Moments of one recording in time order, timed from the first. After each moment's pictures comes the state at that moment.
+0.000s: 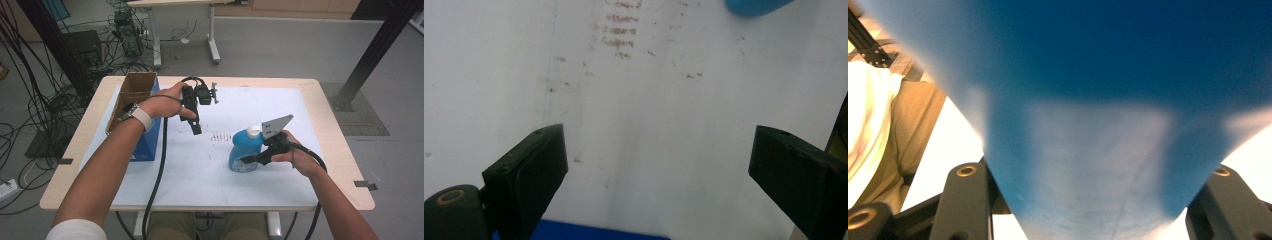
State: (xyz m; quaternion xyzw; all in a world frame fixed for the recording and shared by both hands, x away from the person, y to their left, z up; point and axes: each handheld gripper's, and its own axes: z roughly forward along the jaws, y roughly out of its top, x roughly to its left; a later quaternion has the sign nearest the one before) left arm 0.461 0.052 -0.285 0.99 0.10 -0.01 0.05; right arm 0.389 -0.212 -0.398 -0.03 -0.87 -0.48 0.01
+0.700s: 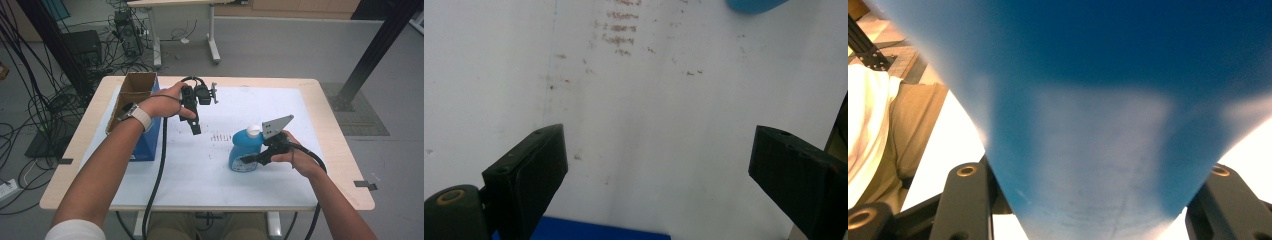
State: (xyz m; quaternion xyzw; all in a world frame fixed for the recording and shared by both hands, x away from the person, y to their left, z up) left arm 0.460 0.052 -0.284 0.99 0.10 -0.01 0.04; right arm 0.388 -0.212 -0.399 -0.04 -0.87 -0.49 0.01
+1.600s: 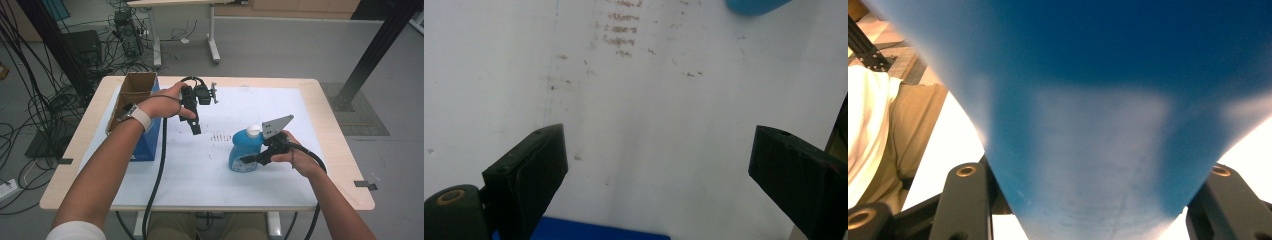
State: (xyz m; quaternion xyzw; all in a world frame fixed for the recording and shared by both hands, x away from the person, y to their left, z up) left arm 0.459 0.054 -0.283 0.99 0.10 0.00 0.05; right arm 0.389 -0.212 -0.399 -0.04 -0.87 -0.49 0.01
